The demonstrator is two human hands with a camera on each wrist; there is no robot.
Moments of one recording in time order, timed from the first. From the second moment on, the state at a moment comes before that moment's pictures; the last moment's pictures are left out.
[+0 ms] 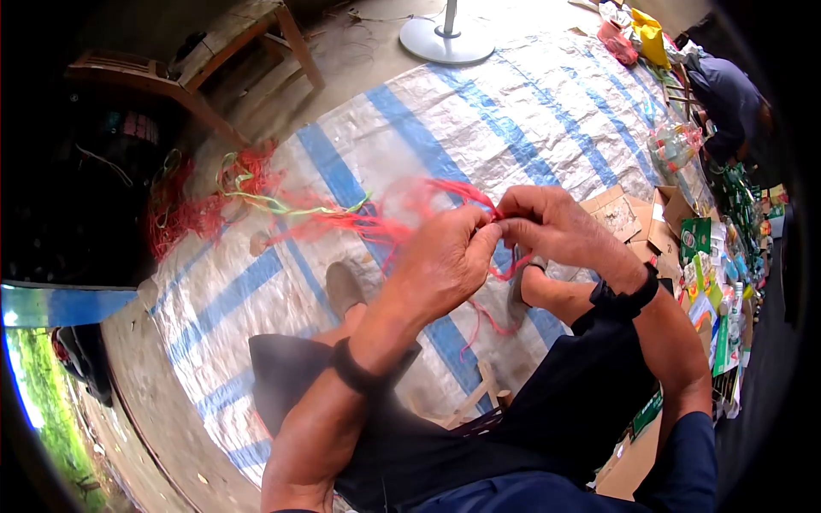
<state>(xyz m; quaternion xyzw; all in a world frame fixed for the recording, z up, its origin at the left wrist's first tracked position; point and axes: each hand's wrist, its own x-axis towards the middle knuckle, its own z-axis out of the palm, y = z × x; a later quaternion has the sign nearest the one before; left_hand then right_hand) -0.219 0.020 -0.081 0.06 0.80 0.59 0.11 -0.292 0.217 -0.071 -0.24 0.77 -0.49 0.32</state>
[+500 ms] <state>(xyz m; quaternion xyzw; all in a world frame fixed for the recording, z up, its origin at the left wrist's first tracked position) -0.228 -0.021 -0.040 -0.15 0.67 0.73 -0.06 -0.509 0.318 -0.167 -0.18 0.96 -0.19 -0.08</state>
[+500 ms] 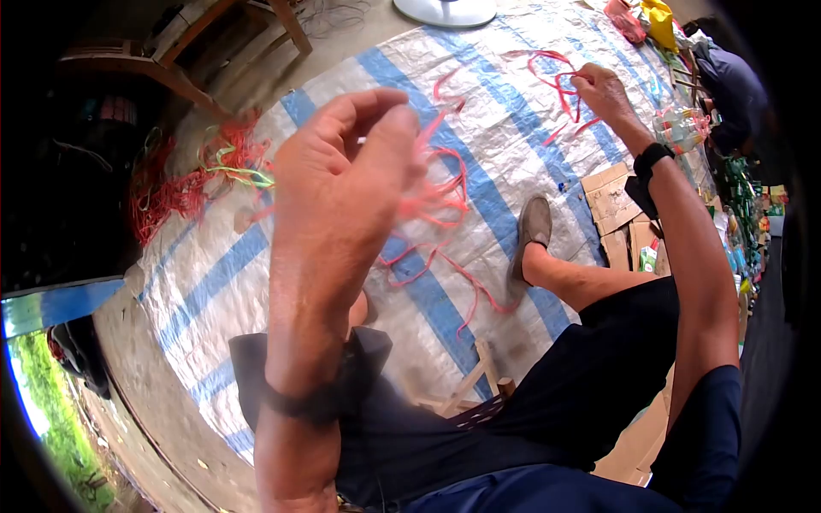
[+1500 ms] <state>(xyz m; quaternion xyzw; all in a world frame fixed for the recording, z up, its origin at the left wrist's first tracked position) -0.221 -0.050 -0.049 -0.09 0.72 0.67 -0.14 -0.222 0.152 -0.447 -0.18 0.94 -0.10 0.28</state>
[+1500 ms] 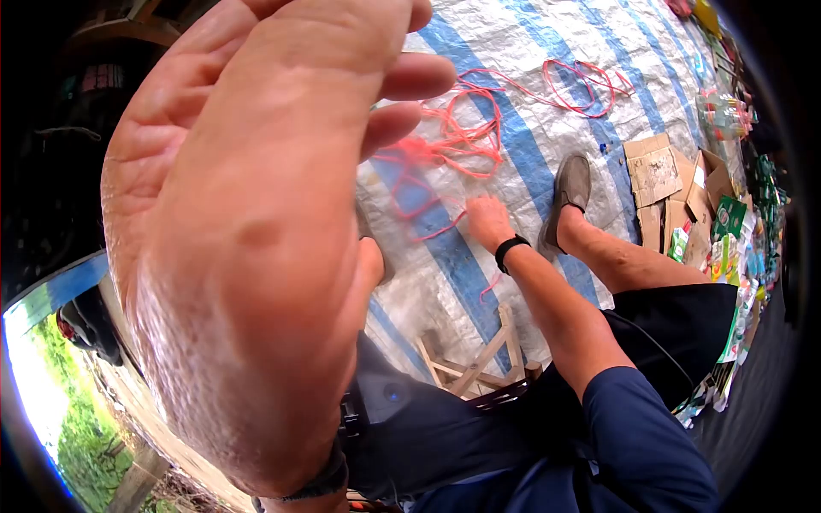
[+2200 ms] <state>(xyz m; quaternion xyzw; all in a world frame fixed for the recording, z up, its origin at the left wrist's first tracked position) -0.220 -0.032 -0.036 -0.09 0.70 0.70 -0.12 -0.147 0.198 -0.434 -0.12 0.94 -0.15 0.28</state>
